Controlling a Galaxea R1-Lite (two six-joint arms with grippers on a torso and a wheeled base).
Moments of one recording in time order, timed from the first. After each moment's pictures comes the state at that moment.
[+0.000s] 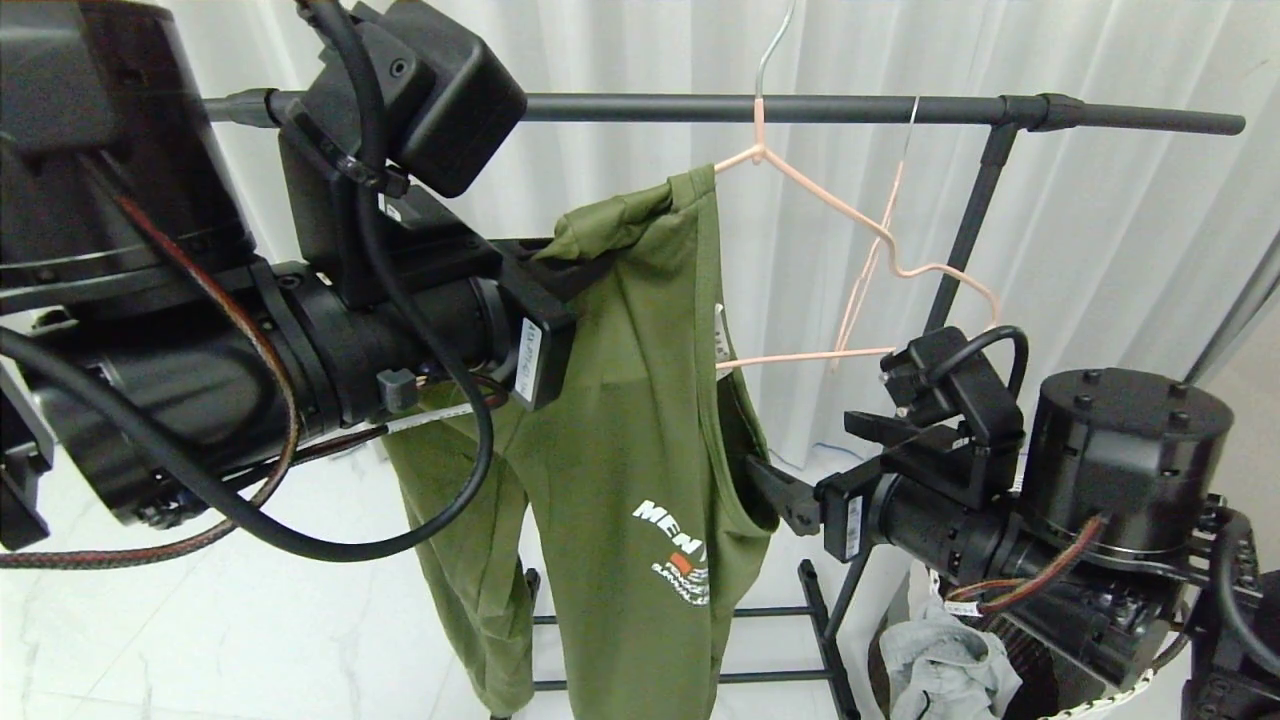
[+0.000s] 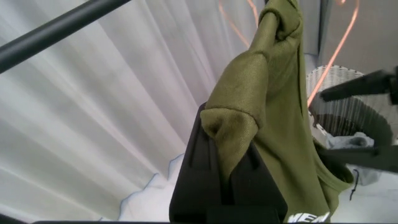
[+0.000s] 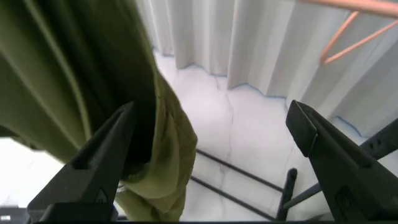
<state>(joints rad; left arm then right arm) -0.71 1.45 -1.02 -0.40 0.04 0.43 0.89 1.64 -0.66 -0.83 -0.27 0.08</state>
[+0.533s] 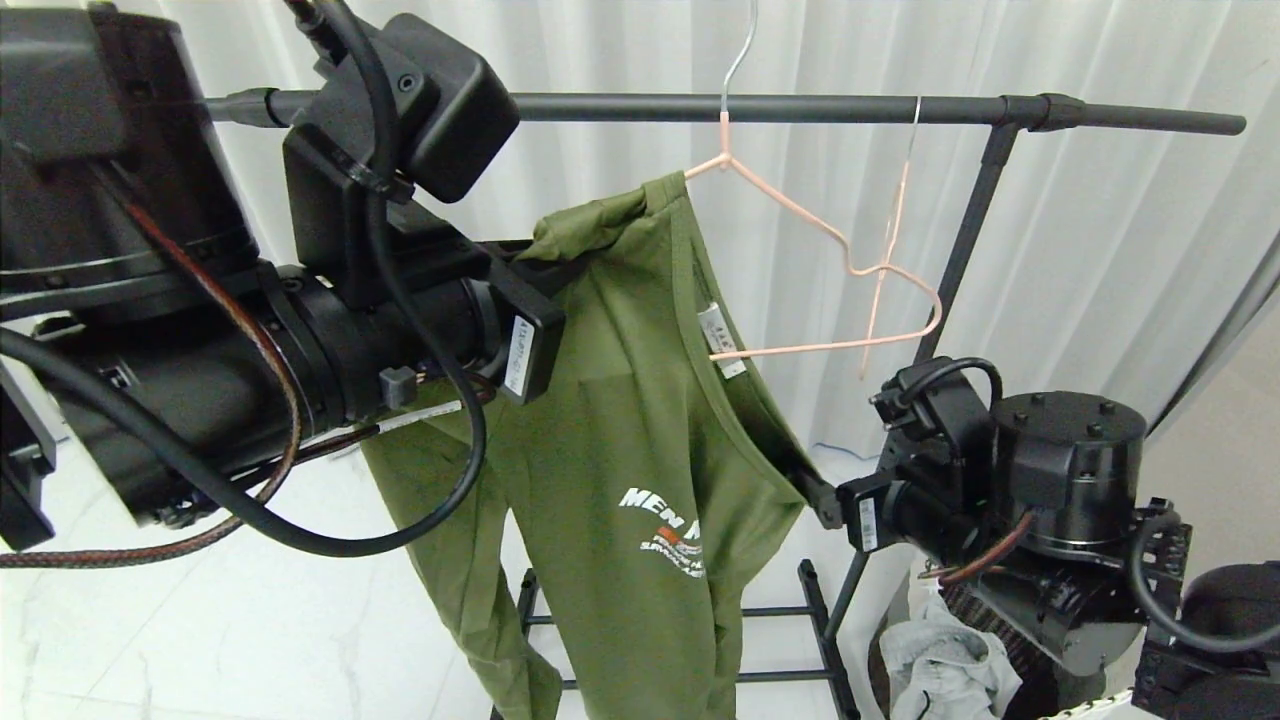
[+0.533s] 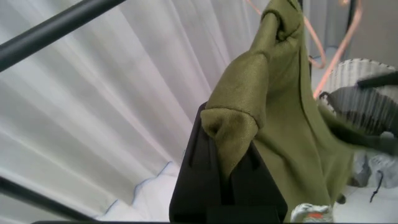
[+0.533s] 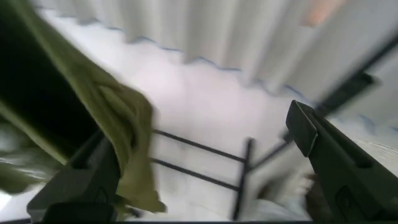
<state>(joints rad) -0.69 1.45 -1.01 -0.40 0.13 0.45 0.78 1.71 -0.63 -0.83 -0.42 0.02</state>
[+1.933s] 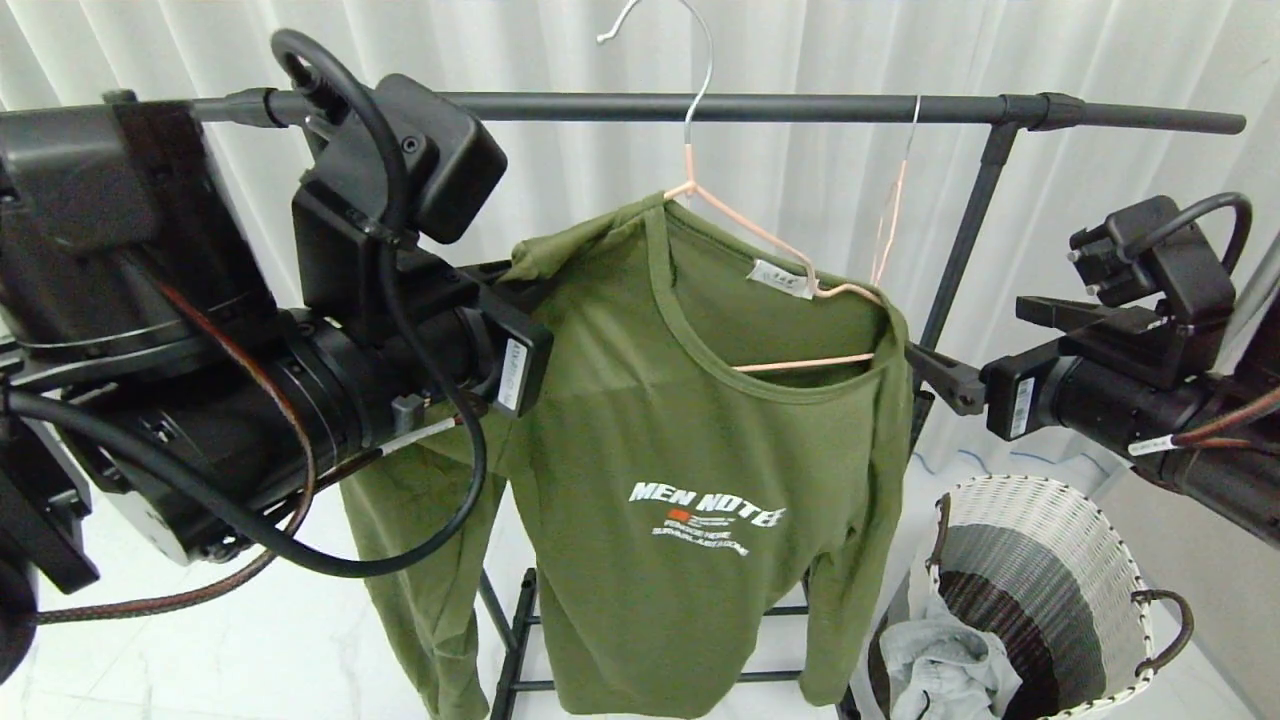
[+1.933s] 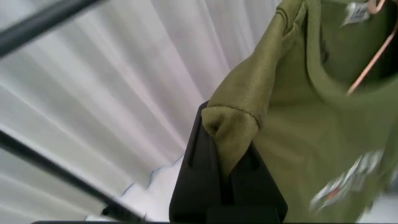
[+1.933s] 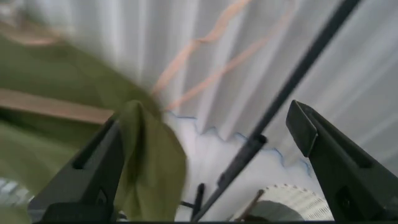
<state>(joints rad) -0.69 1.46 -0.91 -0.55 0.23 0.44 0.59 1.43 -0.72 -0.70 -0.19 -0.18</state>
